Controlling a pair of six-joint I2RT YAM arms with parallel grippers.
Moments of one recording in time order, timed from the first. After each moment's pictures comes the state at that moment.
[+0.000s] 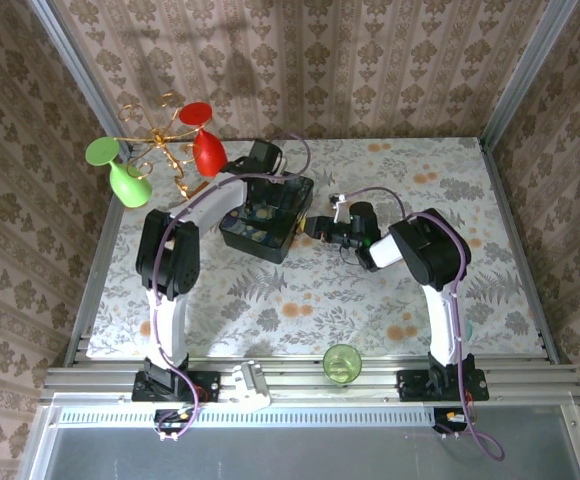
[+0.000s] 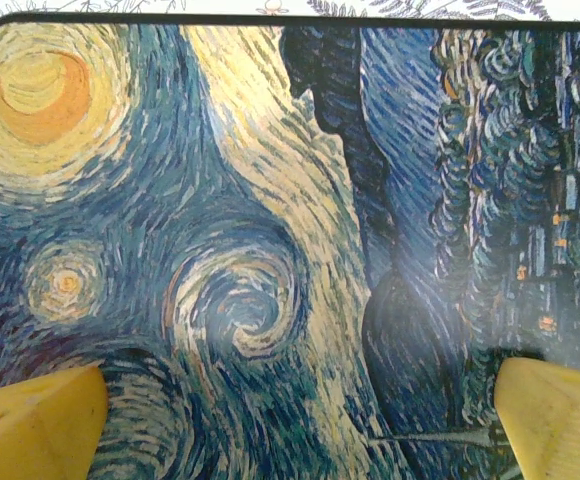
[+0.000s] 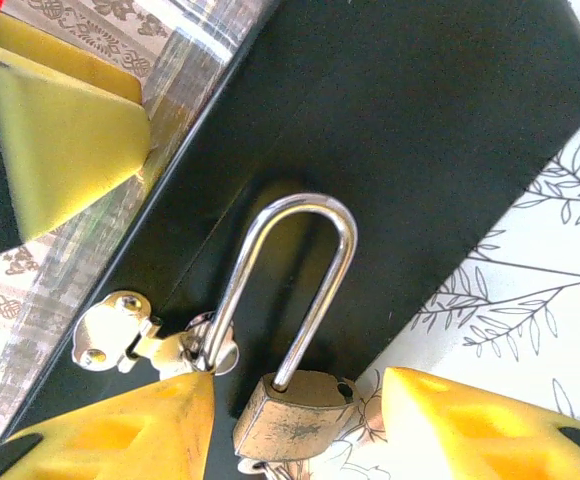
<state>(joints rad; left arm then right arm) -0.51 2.07 1.70 -0.63 -0.04 -0.08 0.39 2.16 0.93 0.90 -0.53 0.68</state>
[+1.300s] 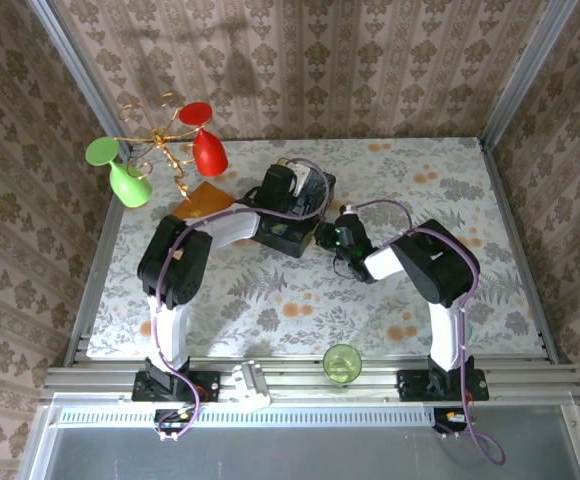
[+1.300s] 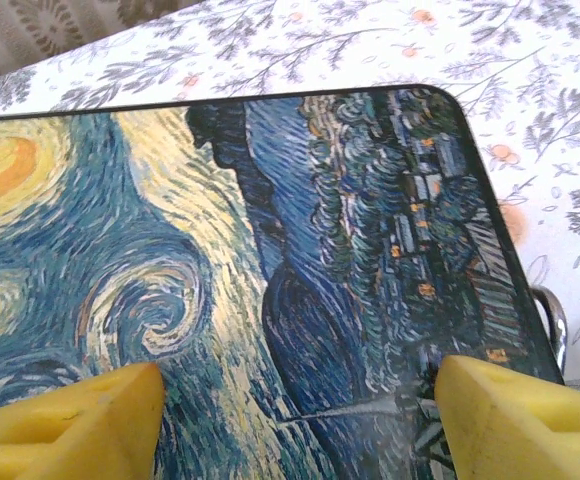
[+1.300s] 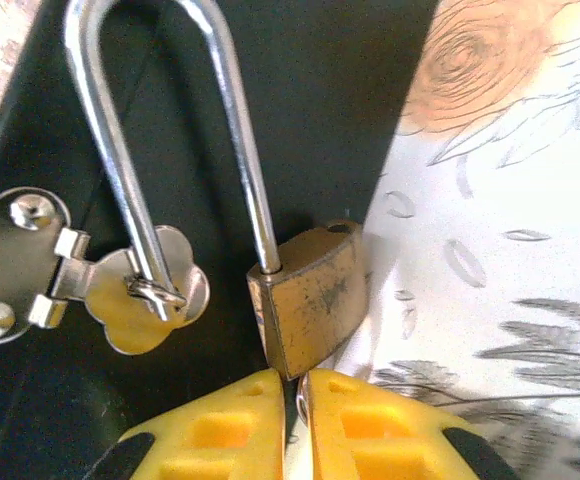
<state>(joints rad) -0.64 2.02 1.34 0.04 0.00 -0.01 0.48 2.01 0.80 0.74 0.02 0.86</state>
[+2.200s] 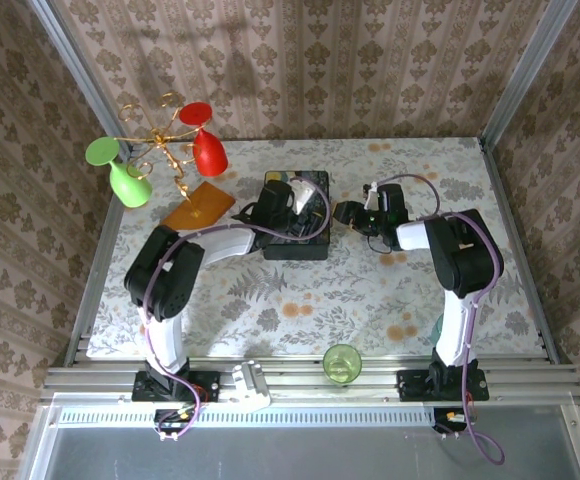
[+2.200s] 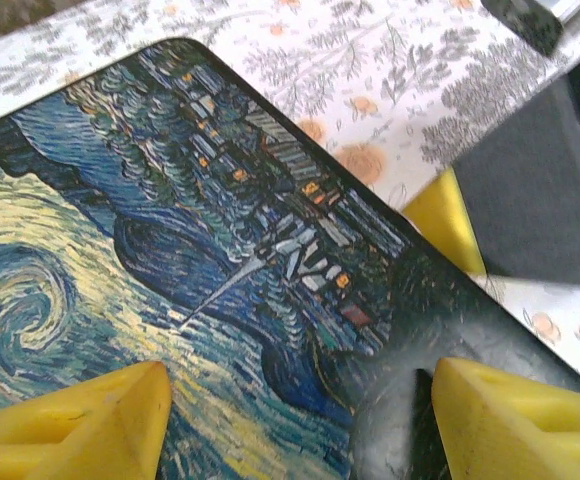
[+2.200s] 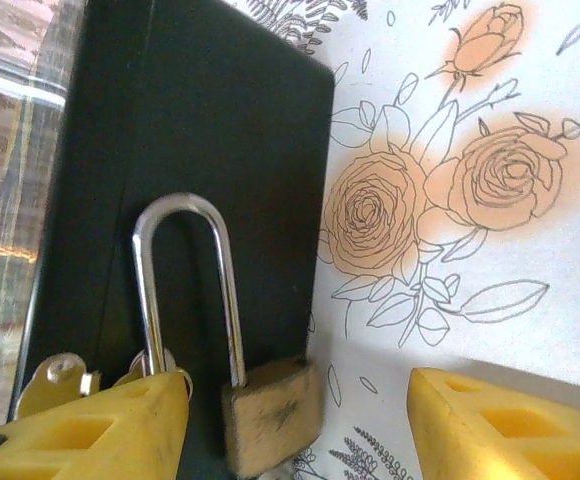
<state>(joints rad) -0.66 1.89 1.15 0.10 0.14 0.07 0.18 2.01 0.99 0.40 -0.52 0.66</state>
